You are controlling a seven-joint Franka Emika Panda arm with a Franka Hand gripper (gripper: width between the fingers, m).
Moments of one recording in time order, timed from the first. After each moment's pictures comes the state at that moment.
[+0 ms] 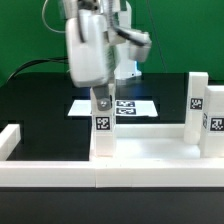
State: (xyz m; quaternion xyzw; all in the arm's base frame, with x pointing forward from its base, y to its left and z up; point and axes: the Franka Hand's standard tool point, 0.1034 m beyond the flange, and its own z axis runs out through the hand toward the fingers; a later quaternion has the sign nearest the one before) arm 0.637 -0.049 0.105 -0.61 0.78 0.03 0.08
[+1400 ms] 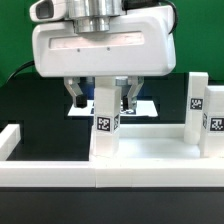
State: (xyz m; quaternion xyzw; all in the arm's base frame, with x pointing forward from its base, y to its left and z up) arm 0.637 -0.051 0.102 -0.96 0.26 -0.05 0.05
